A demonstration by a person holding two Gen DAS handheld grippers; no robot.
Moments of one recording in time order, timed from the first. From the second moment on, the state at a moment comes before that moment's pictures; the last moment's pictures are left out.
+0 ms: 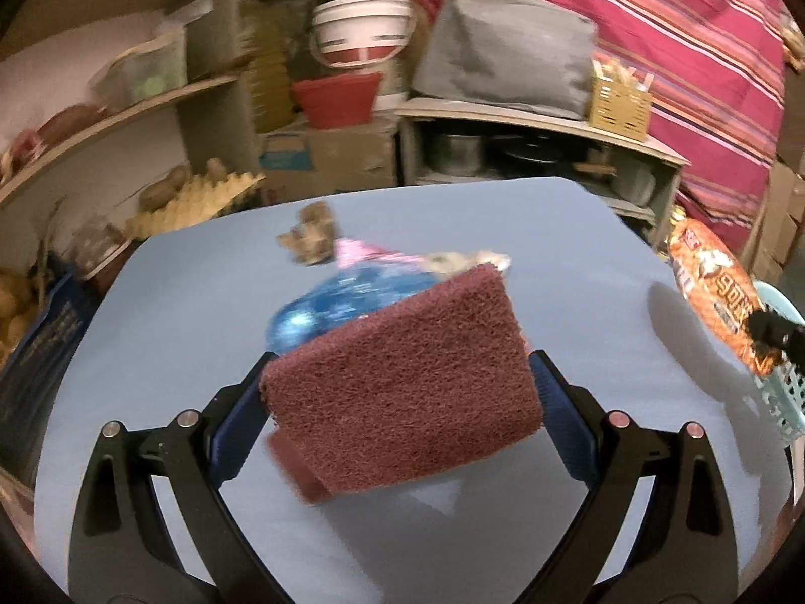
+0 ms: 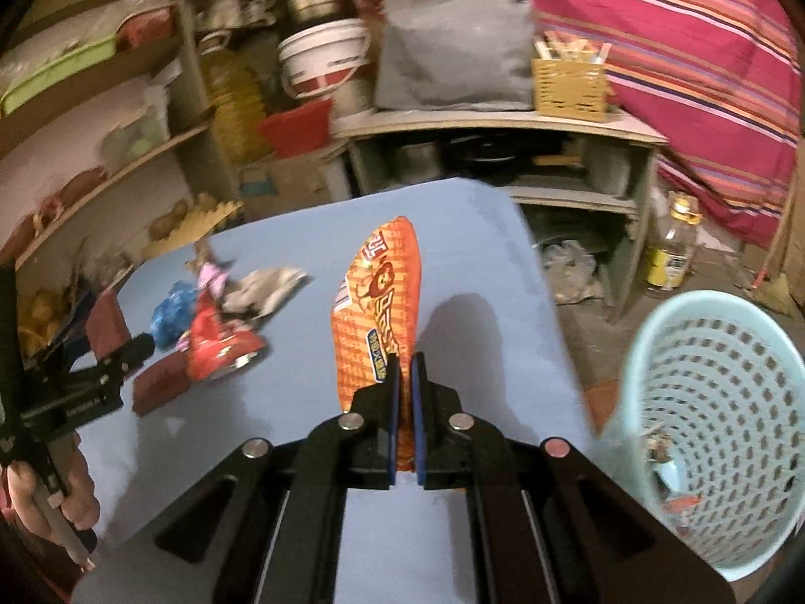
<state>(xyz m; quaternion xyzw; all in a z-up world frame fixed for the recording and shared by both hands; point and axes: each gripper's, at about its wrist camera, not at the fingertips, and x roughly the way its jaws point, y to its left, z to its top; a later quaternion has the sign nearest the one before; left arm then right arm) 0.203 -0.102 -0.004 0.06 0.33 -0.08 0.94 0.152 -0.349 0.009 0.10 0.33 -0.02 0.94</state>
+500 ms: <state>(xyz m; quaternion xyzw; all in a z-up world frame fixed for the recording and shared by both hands) 0.177 -0.288 0.018 0.11 0.29 -0.21 0.93 0.086 -0.523 0.019 0.14 0.28 -0.21 0.93</state>
